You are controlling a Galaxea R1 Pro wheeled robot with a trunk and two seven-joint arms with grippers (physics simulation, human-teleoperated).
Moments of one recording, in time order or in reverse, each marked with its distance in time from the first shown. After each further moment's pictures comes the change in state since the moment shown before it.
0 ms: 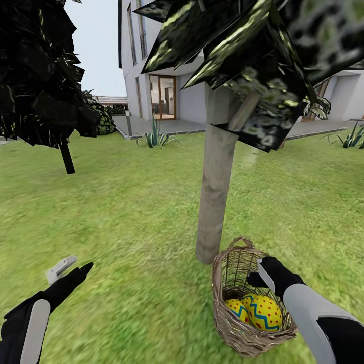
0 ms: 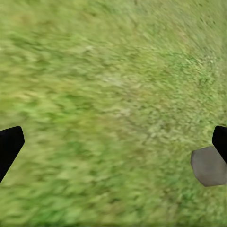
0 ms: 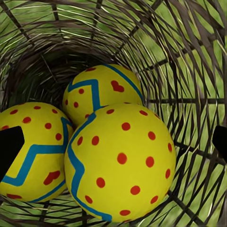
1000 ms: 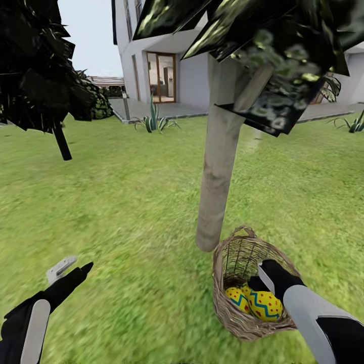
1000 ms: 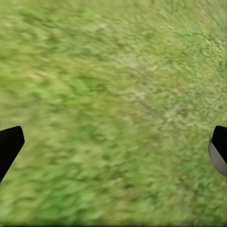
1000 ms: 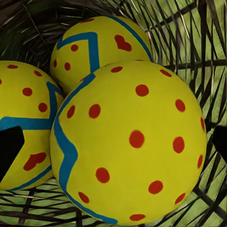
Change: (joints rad) left arm 0.000 -0.001 -0.001 -0.002 0.001 0.000 0.000; right arm 0.000 0.000 0.003 0.034 0.004 -0.002 -0.001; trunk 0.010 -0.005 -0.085
